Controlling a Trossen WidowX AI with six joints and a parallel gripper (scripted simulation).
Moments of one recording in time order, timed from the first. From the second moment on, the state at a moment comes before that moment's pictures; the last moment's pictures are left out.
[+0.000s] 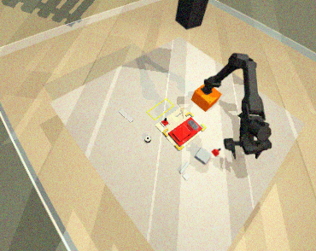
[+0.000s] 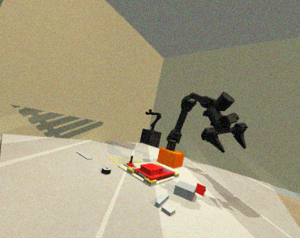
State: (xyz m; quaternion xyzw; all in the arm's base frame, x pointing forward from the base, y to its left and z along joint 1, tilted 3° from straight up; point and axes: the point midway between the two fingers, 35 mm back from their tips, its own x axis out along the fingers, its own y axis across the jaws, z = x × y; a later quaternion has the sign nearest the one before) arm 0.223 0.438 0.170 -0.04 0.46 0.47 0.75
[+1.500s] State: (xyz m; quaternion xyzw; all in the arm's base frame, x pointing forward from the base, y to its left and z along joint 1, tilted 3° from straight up) arm 0.327 0.159 0.039 -0.02 0.71 0.06 0.71
